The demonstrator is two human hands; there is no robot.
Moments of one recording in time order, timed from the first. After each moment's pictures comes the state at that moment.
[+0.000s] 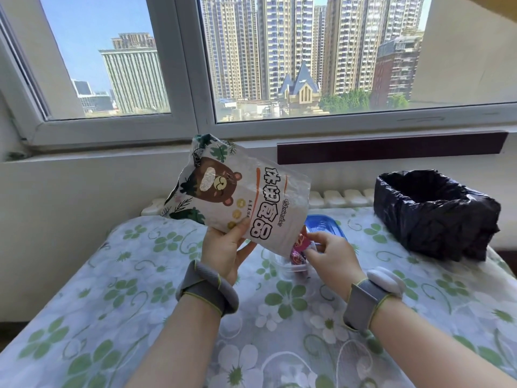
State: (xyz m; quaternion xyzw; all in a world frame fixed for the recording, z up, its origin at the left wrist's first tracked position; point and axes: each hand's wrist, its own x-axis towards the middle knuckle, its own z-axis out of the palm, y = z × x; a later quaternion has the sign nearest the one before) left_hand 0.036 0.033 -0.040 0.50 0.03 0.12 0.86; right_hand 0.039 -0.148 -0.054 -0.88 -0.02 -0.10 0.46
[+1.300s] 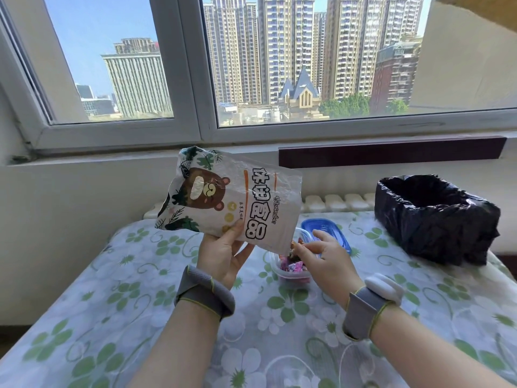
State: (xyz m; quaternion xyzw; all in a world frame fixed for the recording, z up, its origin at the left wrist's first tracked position) left_hand 0.033 0.041 -0.038 0.44 0.04 0.12 0.89; right_hand 0.028 -0.142 -0.051 -0.87 -0.08 -0.07 0.49
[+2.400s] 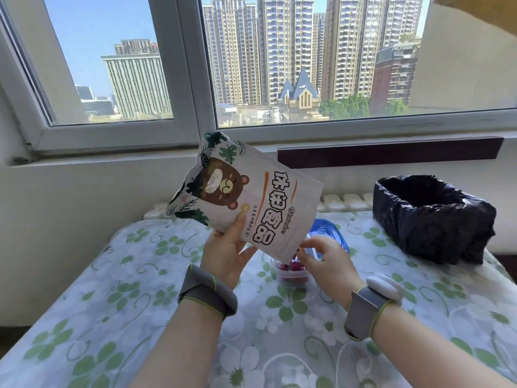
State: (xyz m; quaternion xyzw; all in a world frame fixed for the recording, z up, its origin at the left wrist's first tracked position) left_hand 0.026 0.033 -0.030 0.45 0.02 0.07 0.89; right_hand 0.038 -0.145 -0.062 -0.88 -0.09 -0.11 0.45
